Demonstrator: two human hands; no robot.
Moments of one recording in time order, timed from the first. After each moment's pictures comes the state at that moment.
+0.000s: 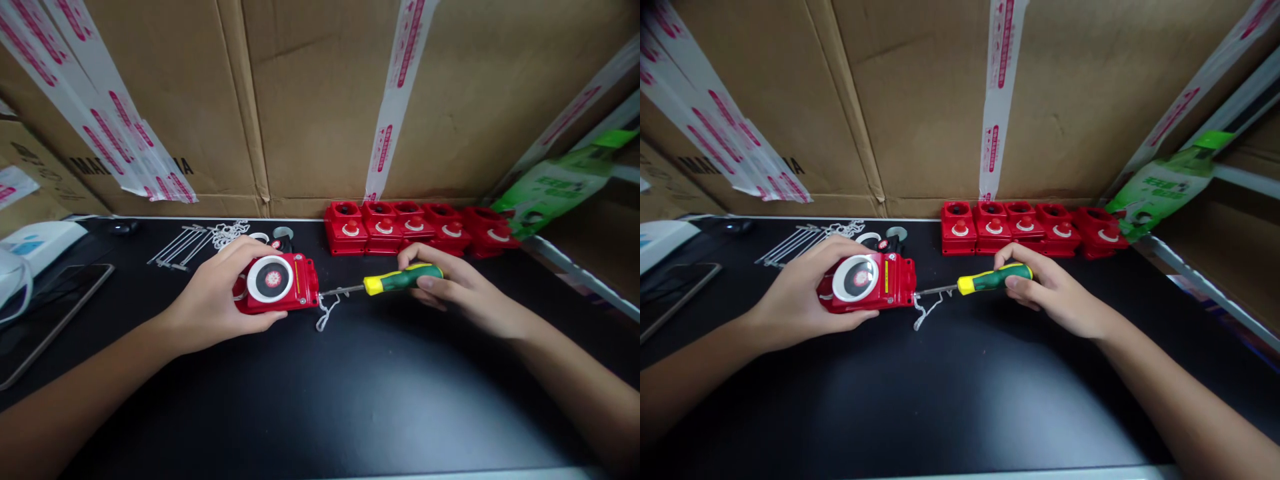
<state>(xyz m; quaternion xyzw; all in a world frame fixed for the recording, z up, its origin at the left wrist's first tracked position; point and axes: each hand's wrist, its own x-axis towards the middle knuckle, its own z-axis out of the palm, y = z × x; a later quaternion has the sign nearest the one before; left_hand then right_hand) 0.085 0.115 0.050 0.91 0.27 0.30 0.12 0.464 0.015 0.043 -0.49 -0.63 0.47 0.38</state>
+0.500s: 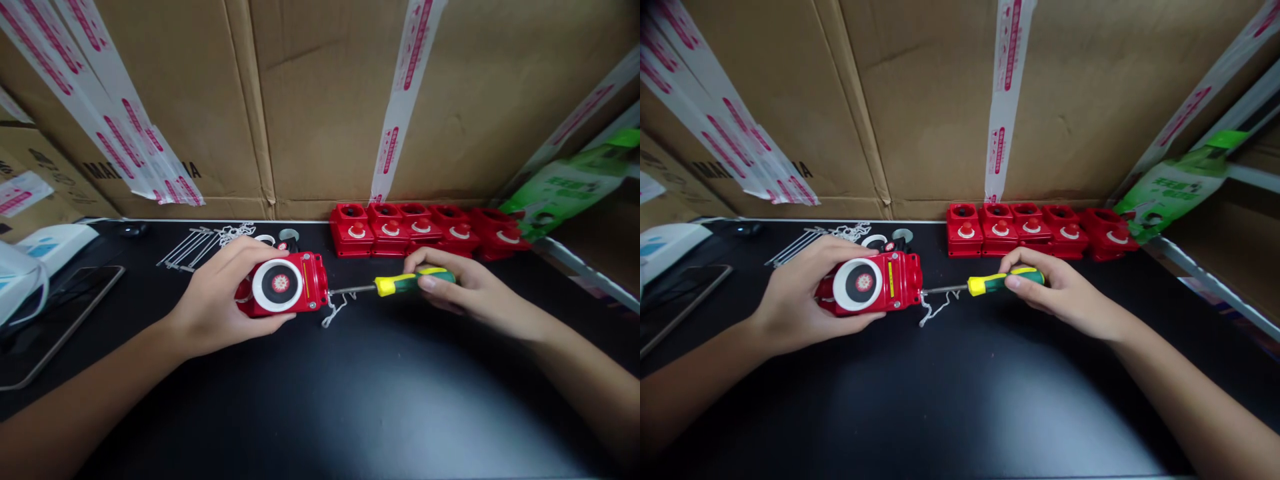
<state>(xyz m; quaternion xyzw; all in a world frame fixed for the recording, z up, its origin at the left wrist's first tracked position) 0.085 0.111 0.054 0.90 0.23 0.35 0.05 0.460 0.018 0.052 -0.56 -0.64 0.40 0.35</state>
